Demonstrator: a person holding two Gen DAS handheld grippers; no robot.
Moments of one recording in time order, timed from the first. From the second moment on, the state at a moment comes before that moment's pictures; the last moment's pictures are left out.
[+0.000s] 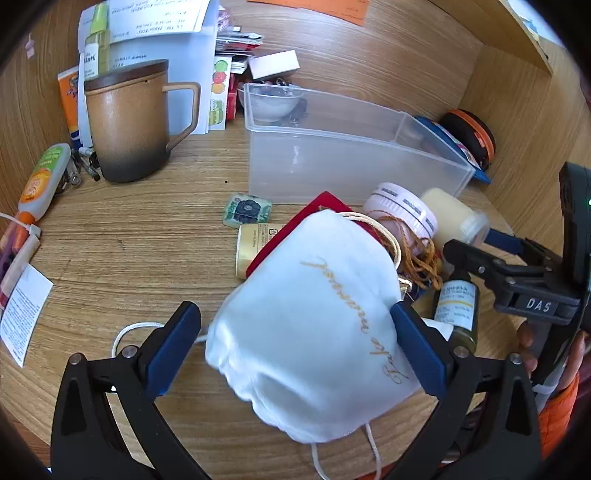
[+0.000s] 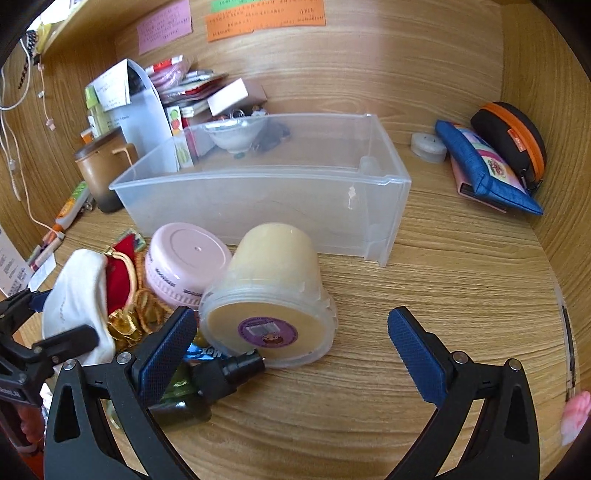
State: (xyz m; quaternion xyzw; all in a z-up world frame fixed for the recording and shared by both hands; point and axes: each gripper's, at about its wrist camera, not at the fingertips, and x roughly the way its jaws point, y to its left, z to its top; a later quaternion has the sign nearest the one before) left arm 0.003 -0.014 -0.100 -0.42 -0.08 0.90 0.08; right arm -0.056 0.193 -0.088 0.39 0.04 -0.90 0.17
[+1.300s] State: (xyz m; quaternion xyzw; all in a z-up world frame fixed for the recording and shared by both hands) left arm 0.010 -0.013 -0.064 -0.37 -0.07 0.92 0.09; right arm -0.057 0.203 -0.064 0.35 -0.01 -0.92 0.20
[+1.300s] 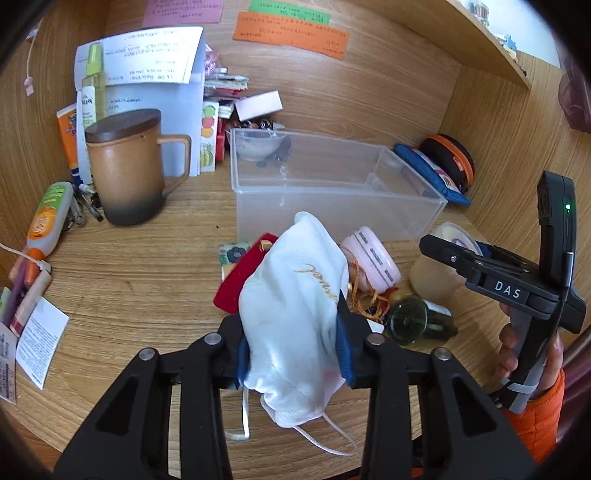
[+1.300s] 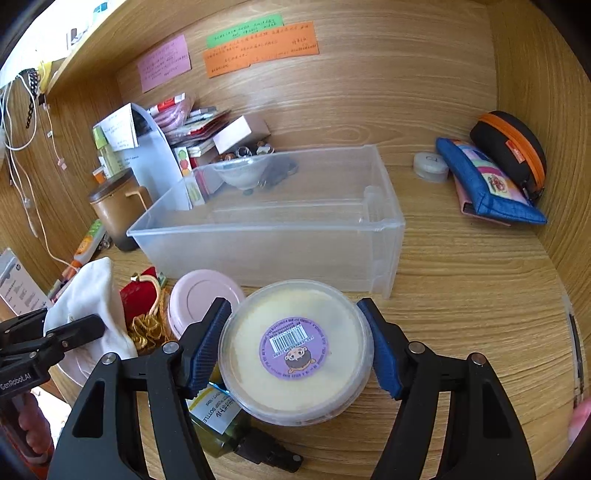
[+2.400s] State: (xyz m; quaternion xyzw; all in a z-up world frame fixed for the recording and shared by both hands) left arm -0.015 -0.028 0.002 -0.29 -0.05 0.95 0.09; right arm -0.056 0.208 0.007 0.27 0.00 -0.94 0.22
